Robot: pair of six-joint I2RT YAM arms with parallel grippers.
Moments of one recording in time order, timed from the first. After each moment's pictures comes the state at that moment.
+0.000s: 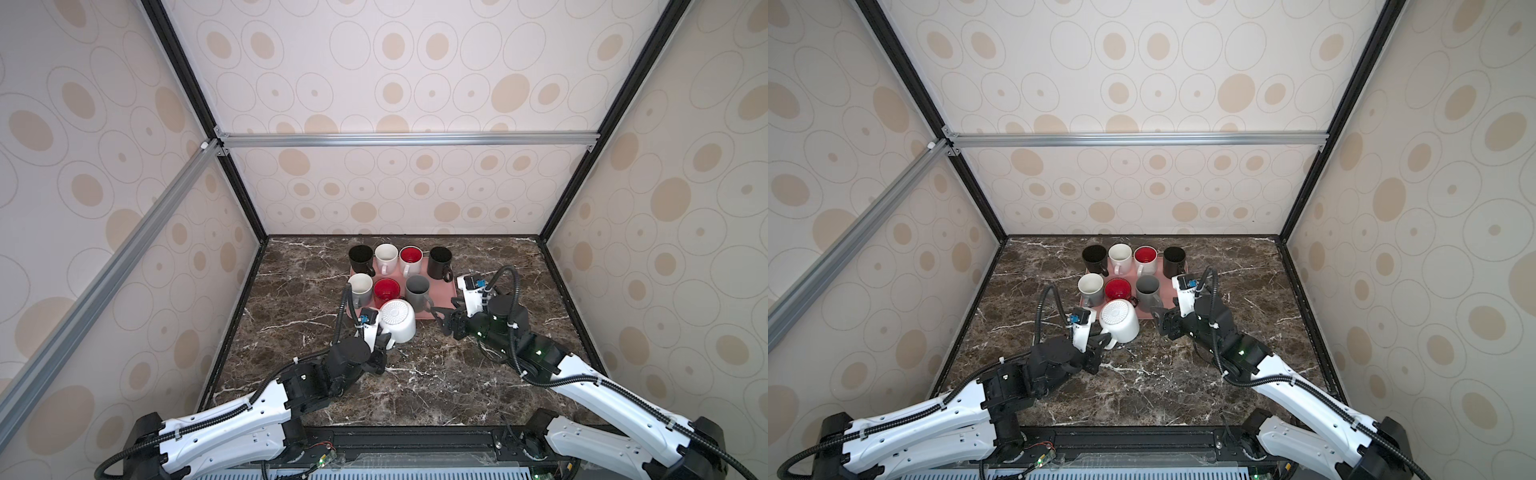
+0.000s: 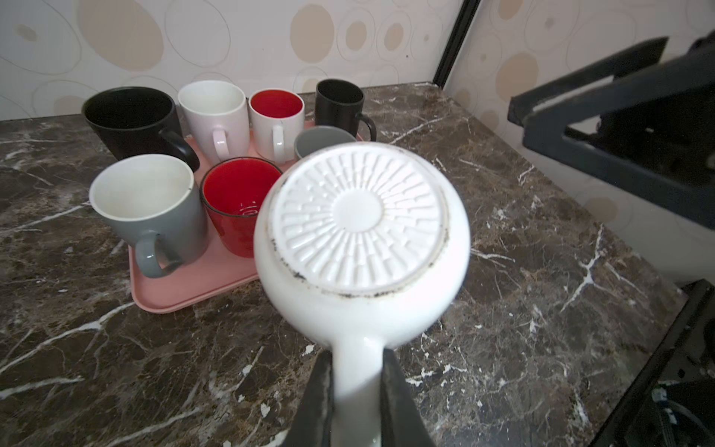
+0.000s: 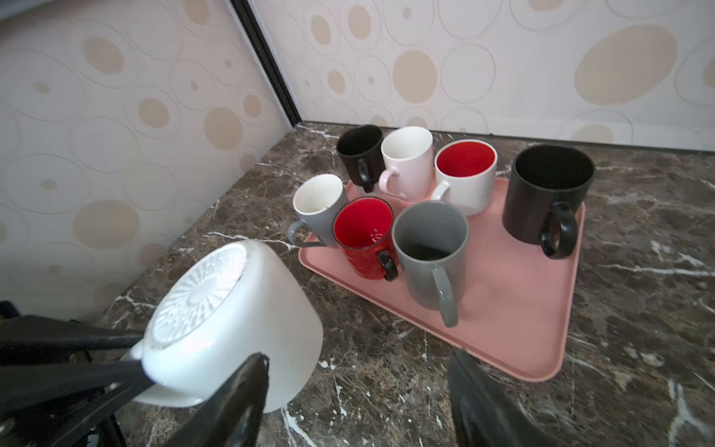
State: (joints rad) left arm -1.05 0.83 0.59 -0.17 -0.45 -0.41; right arm 0.72 0.92 0.72 -0.07 0.00 0.32
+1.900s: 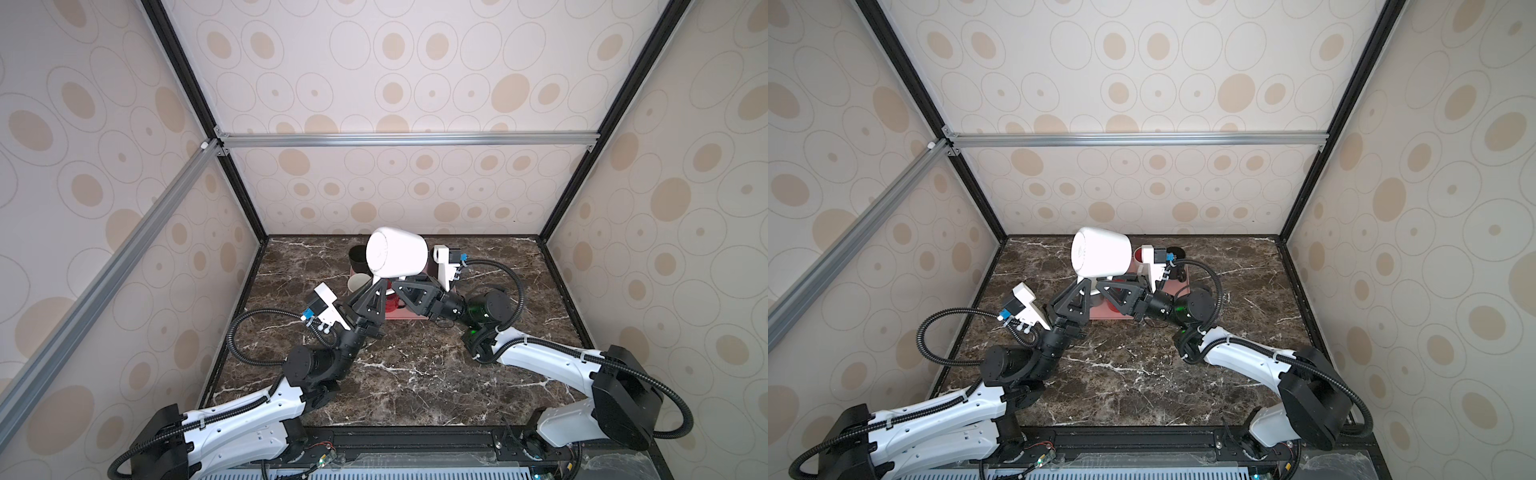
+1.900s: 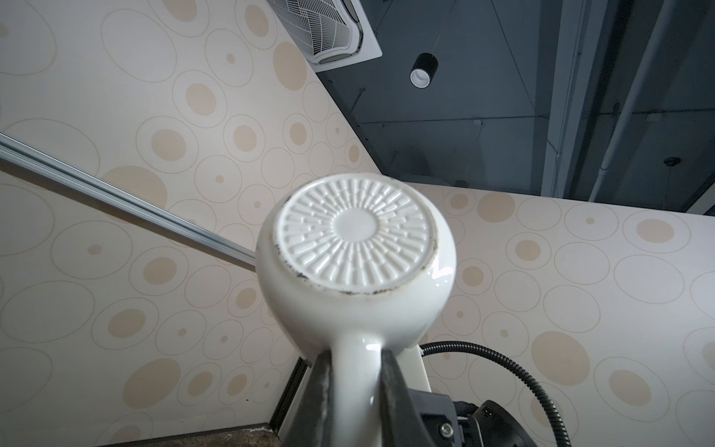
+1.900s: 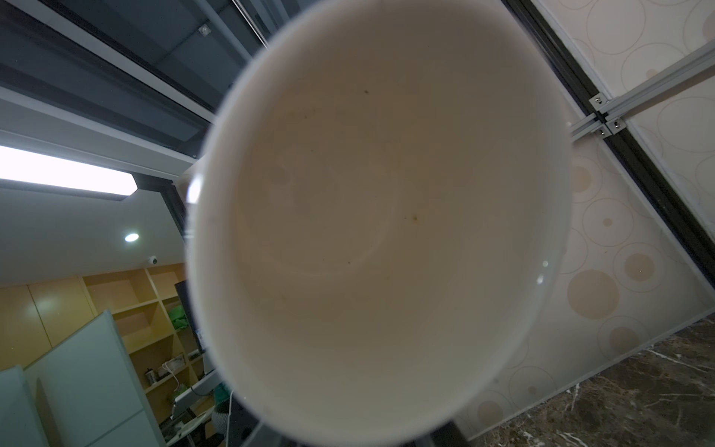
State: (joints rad) left arm -0.98 0.95 0.51 1.13 -0.28 -0.34; right arm 0.81 1.42 0.85 1.17 -0.57 0.96
